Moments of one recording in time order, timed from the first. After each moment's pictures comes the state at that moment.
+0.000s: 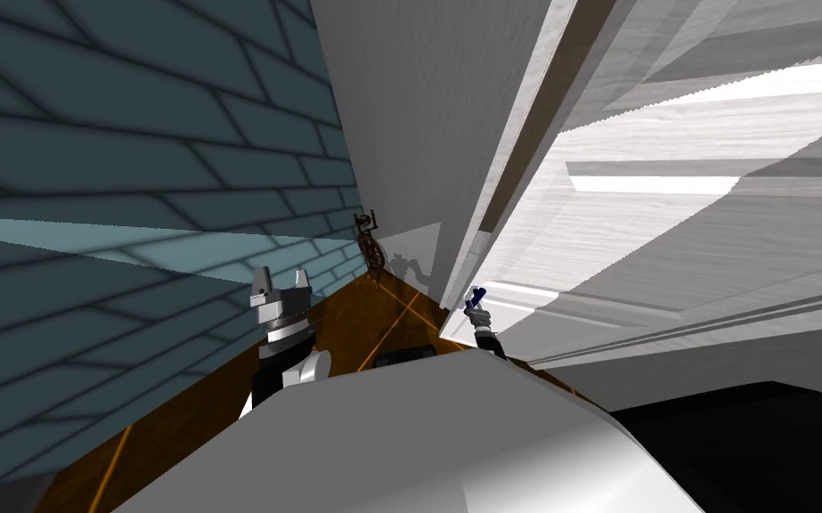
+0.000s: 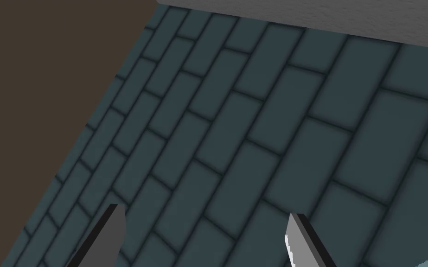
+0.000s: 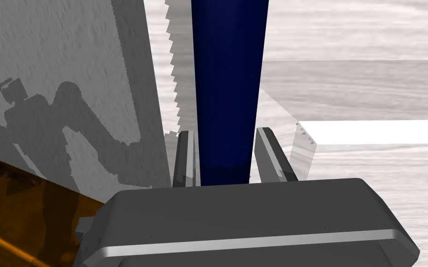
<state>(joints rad) 0.22 -0.38 0.19 -0.92 -0.66 -0.87 -1.49</state>
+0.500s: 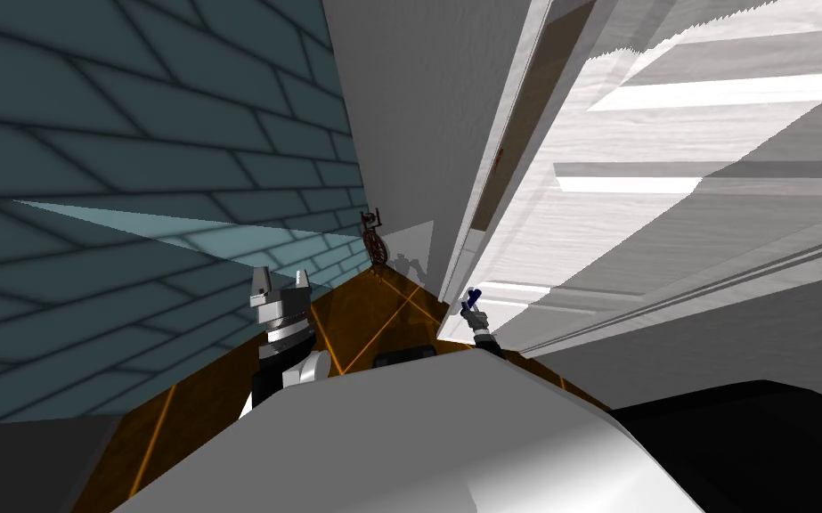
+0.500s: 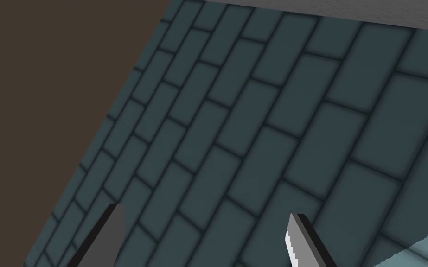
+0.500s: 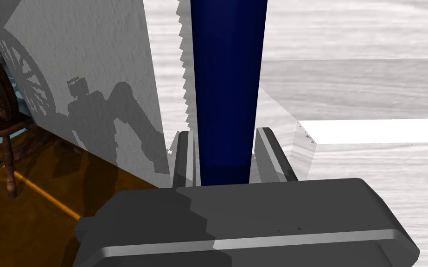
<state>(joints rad) 0.24 -0.42 0.26 -0.93 -0.61 -0.91 -1.54</state>
